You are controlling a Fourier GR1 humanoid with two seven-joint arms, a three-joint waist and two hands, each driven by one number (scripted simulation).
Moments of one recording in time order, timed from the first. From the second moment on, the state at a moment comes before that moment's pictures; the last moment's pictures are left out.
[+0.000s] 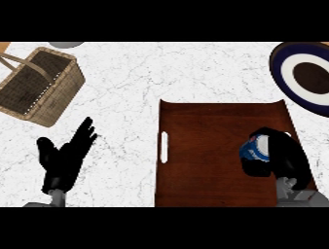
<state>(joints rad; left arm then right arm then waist) 0.01 0.21 -0.18 -1.47 0.22 0.14 0.19 -0.09 -0.25 0.26 -1.70 0.78 0.09 0.93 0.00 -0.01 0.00</state>
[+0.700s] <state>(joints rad) -0.01 0.17 -0.18 -1.46 0.17 0.13 0.19 -0.29 -0.15 0.26 -1.57 1.05 -0.11 0.92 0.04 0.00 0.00</state>
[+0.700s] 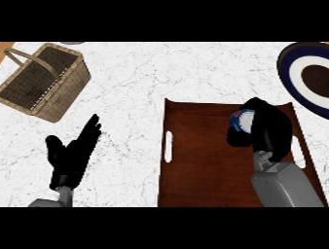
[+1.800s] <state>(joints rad) -0.02 0.17 -0.15 -1.45 0.18 0.11 0.19 -0.71 -0.03 -0.05 -1.13 1.48 -0.89 0.98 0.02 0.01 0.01</state>
